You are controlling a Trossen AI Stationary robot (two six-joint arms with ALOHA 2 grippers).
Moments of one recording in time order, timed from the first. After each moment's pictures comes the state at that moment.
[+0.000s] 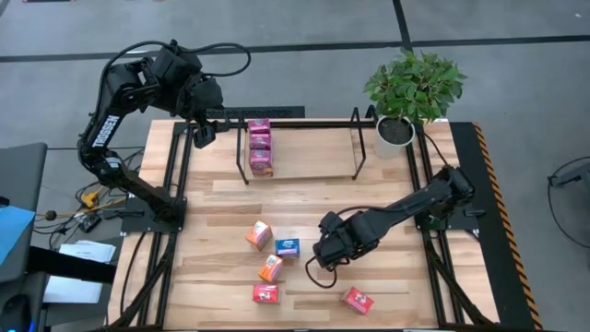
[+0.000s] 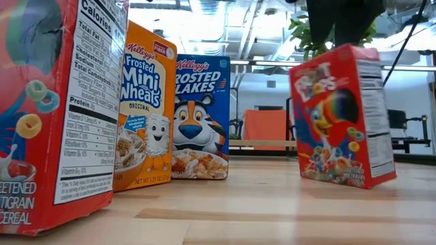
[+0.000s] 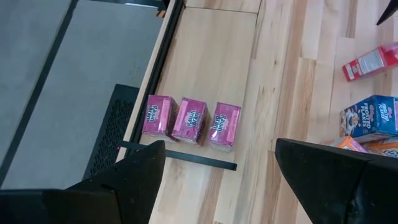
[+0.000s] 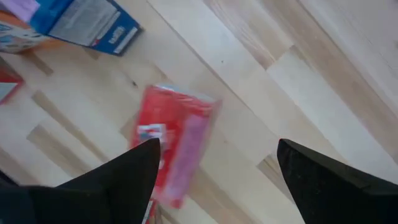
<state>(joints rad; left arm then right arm) 0.53 1.49 2.24 -1.56 0.03 0.28 0.43 1.85 1.67 -1.29 0.18 1.21</state>
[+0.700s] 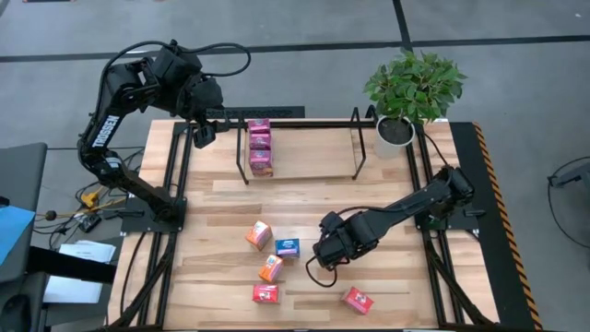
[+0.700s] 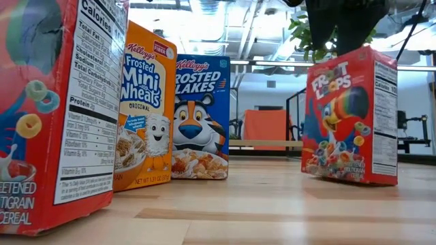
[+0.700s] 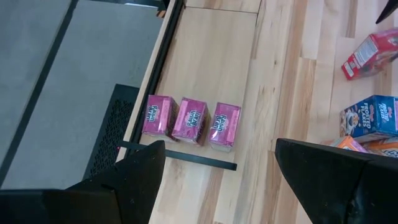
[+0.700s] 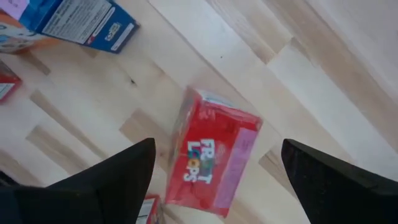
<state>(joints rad) 0.53 1.49 2.24 -1.56 0.03 0.28 0.43 1.85 1.66 -1.29 0.16 1.23</state>
